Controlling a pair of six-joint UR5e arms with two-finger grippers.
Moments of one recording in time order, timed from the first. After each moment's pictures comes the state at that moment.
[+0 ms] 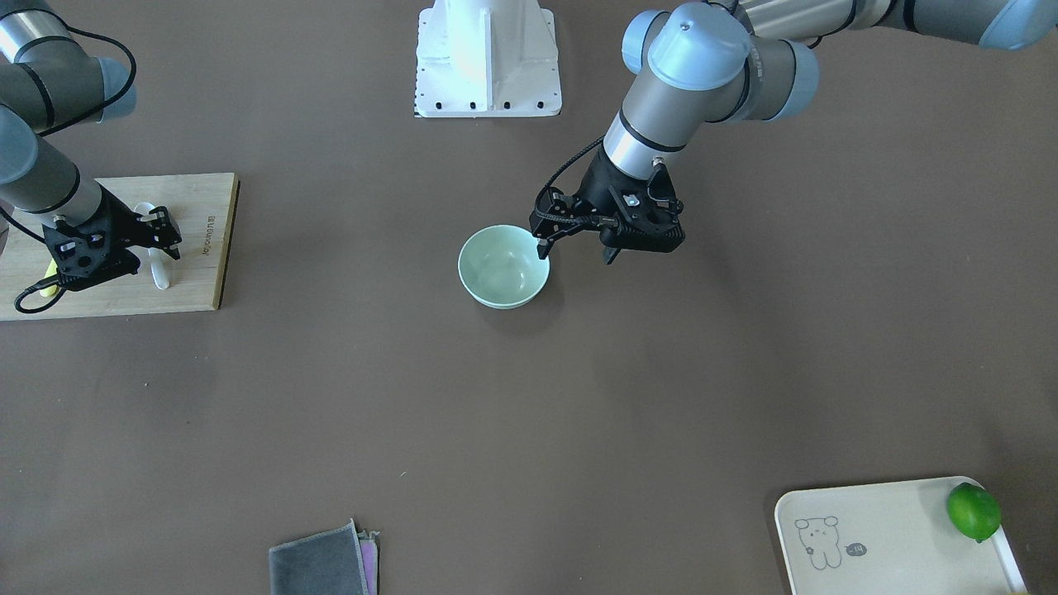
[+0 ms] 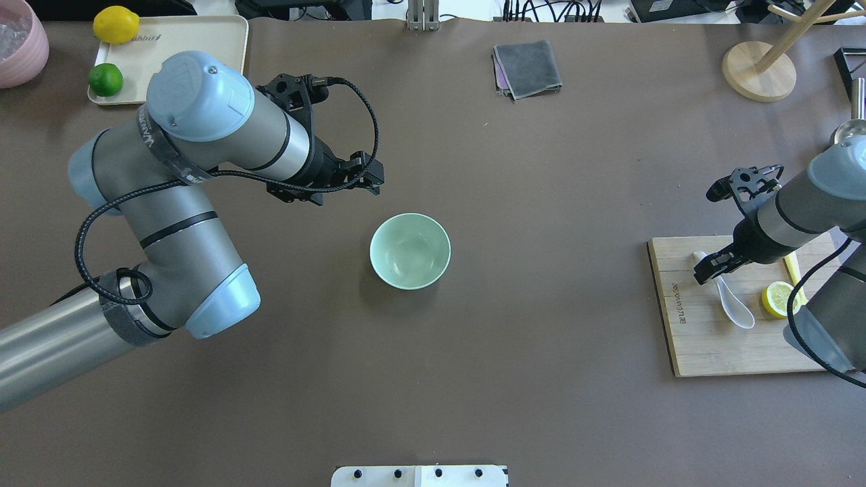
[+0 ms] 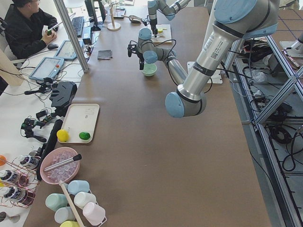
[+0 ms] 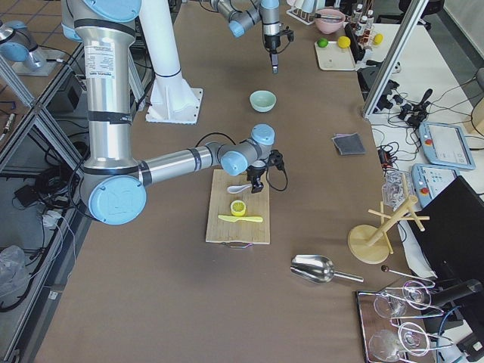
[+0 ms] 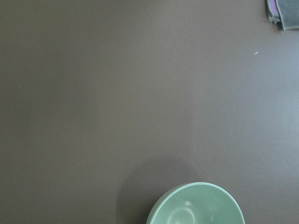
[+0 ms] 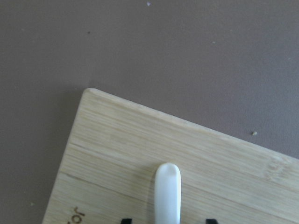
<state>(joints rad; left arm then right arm) -0.68 -2.19 -1.72 -1.85 -1.99 -1.29 0.85 -1.57 1.75 -1.24 2.19 0.49</state>
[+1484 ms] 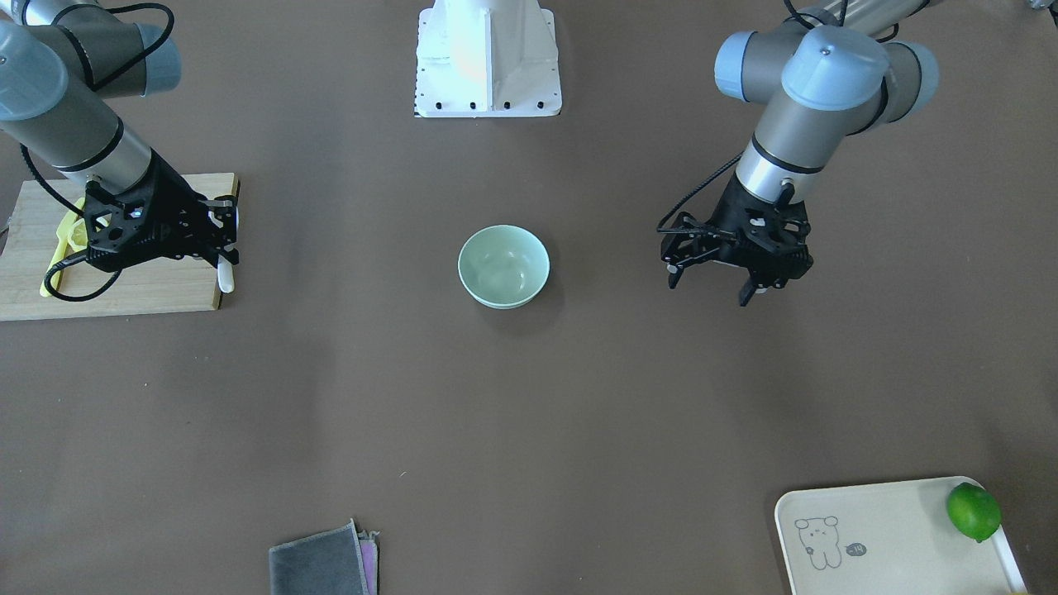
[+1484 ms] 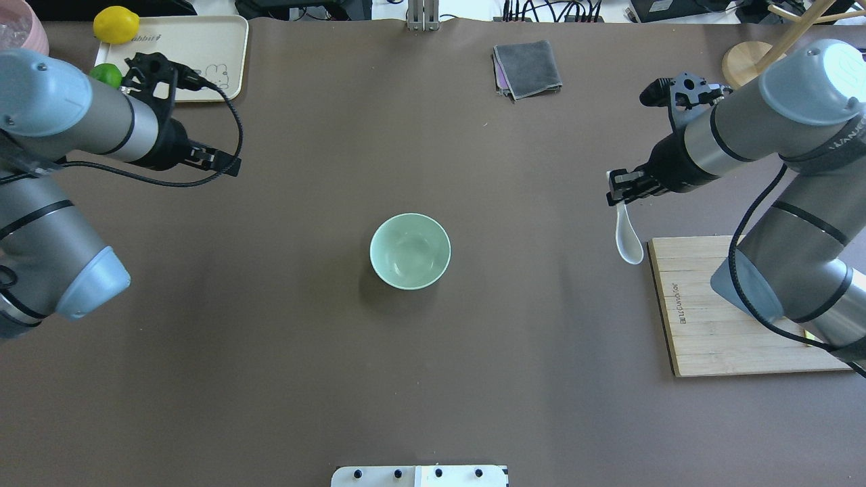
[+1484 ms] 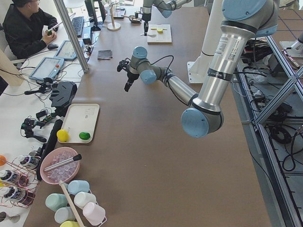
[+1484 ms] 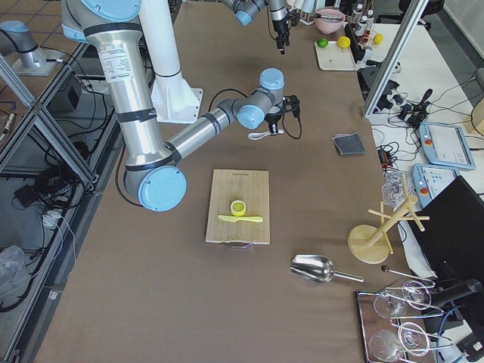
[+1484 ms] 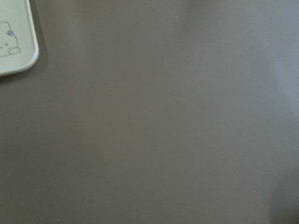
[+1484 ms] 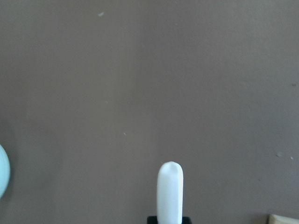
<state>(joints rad) -0.86 -1.86 -1.79 -1.96 -1.90 -0.71 0.86 -1.27 1.88 -1.30 2.14 0.89</state>
